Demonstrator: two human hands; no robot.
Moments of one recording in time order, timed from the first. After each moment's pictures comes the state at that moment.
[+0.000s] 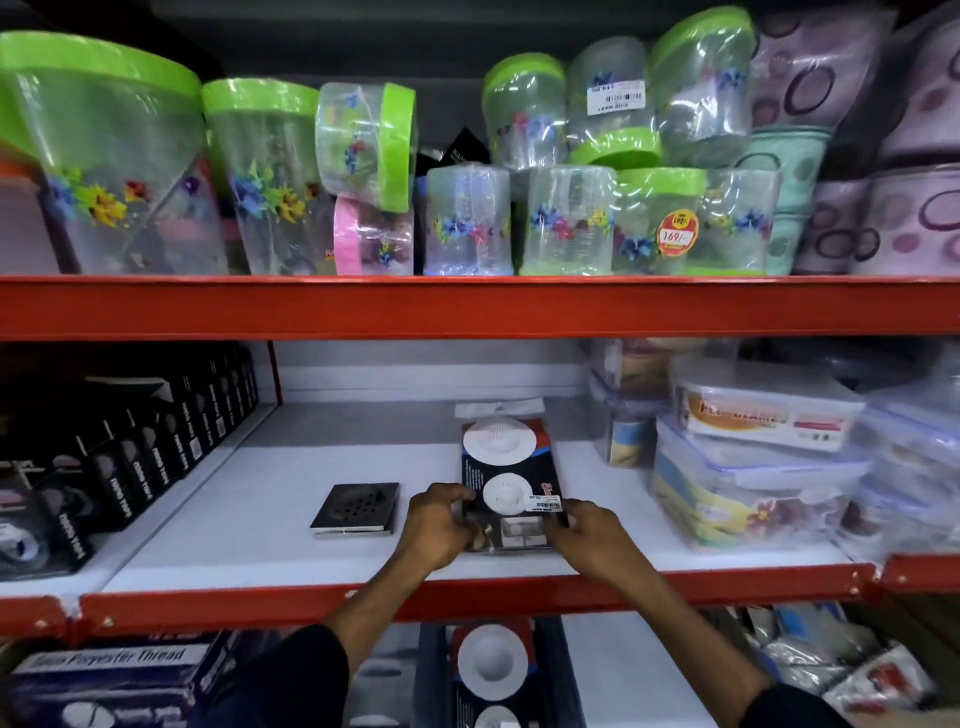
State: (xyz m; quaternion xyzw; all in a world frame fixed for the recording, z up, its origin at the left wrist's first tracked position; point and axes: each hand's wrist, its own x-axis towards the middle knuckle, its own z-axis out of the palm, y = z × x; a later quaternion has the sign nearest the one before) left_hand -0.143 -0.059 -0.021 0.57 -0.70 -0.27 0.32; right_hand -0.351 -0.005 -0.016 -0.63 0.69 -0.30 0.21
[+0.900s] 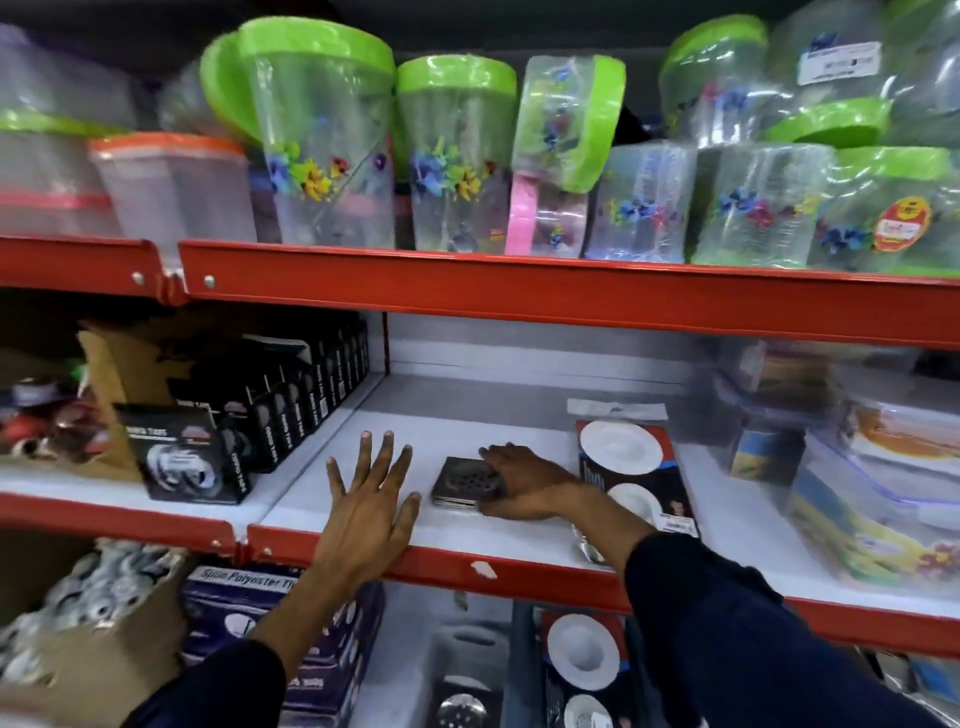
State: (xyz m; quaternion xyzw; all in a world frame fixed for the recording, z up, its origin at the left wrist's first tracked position) left_hand 0.065 -0.038 -0.052 0.63 -0.74 0.07 0.23; right_hand -0.178 -0.102 0.005 -0.87 0.49 -0.02 0.10
